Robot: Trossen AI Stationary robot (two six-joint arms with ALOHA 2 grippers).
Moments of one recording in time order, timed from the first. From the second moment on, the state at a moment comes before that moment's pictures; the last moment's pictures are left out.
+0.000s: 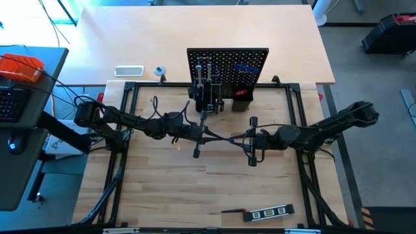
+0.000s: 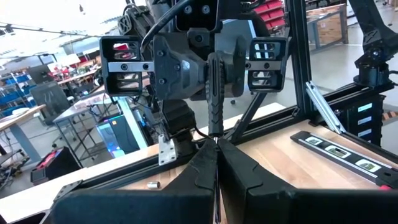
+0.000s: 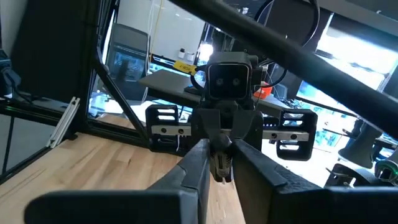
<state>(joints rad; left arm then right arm) -0.01 1.58 0.85 0.75 0.16 0.31 0.28 1.17 0.56 0.71 0.28 -0.32</state>
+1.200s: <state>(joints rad) -0.01 1.58 0.85 0.74 0.13 0.29 0.25 1.24 0.57 0.79 0.24 -0.33</state>
